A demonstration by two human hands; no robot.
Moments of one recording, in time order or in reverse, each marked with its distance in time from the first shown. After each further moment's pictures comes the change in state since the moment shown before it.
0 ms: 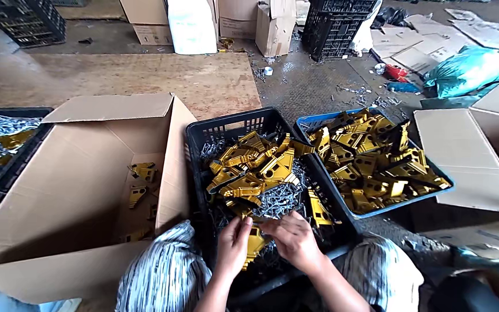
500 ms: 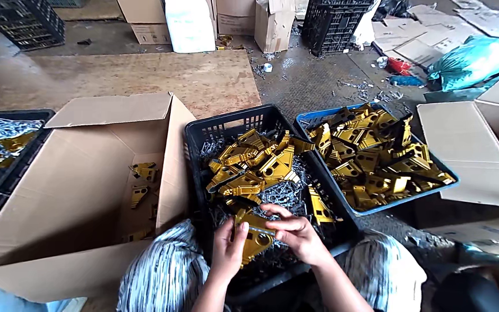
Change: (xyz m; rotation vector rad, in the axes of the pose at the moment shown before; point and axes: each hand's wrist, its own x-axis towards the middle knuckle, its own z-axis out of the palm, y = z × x) left_hand -0.002 0.002 -0.010 -0.197 -0.039 0.244; right_hand -0.004 0.006 -0.006 1.054 -0.077 0.487
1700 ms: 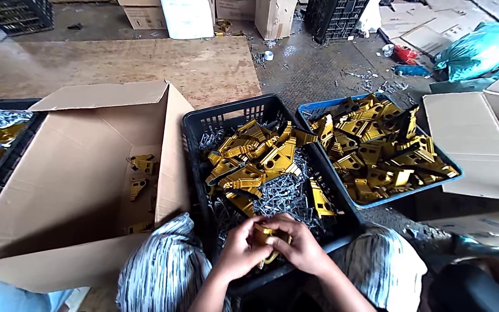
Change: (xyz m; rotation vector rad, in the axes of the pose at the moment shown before) left_hand -0.009 -0.002 -0.001 0.027 -0.437 -0.369; right_hand -0.023 -0.003 0.010 -0.377 -0.020 0.150
